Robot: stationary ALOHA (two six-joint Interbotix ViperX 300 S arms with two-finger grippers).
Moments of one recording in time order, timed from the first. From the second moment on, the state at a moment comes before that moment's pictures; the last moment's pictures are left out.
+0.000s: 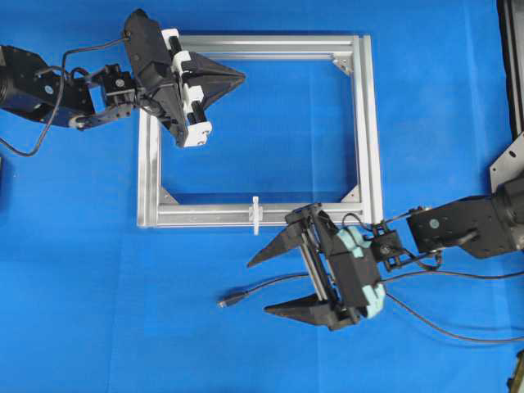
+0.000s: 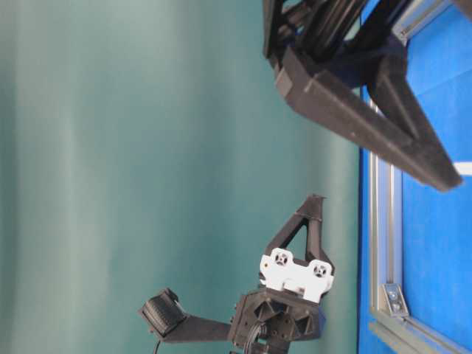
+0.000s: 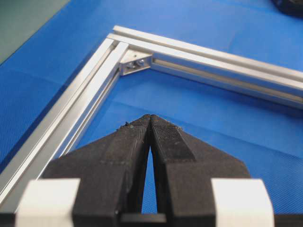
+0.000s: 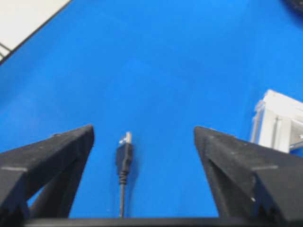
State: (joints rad) left arm 0.27 0.12 0.83 -0.09 -0.75 0.00; right arm 0.28 0.11 0.79 -0.07 -0.62 0.01
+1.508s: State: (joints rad) left arm 0.27 0.12 0.83 -0.09 -0.73 0.00; right arm 0.29 0.33 0.74 0.08 -0.59 0.00
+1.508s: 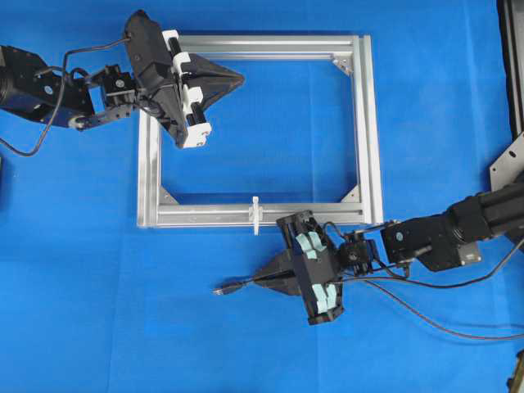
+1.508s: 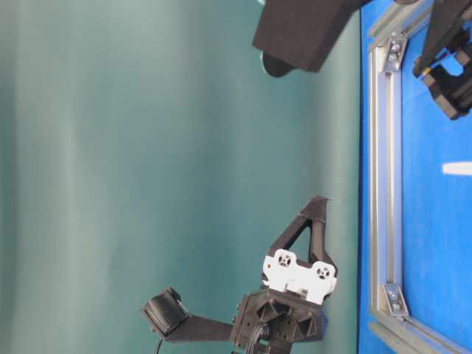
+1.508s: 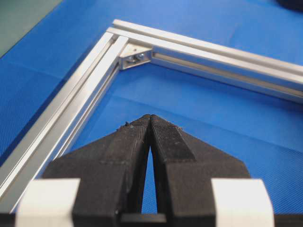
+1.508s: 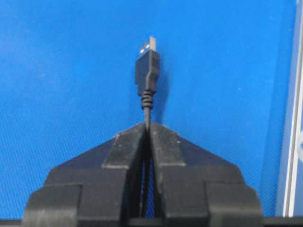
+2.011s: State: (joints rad) left arm 0.27 0.12 0.83 -0.09 -0.73 -0.01; right arm 0.29 0.31 0.74 0.08 -0.54 0.01
